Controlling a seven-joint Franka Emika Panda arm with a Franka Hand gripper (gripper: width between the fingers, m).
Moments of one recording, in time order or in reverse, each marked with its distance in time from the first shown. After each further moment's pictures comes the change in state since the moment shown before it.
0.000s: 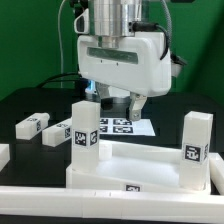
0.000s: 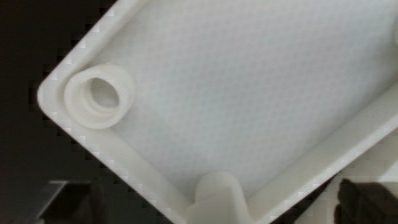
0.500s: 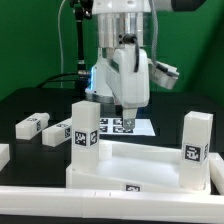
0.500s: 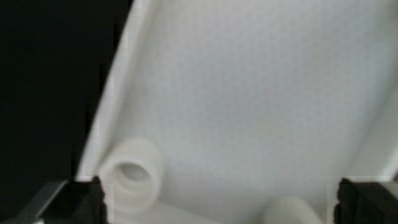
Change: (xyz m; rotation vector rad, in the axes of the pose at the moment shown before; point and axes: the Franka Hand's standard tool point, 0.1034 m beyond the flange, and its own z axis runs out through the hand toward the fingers) arm -0.024 0.013 0.022 0.015 -0.043 0.569
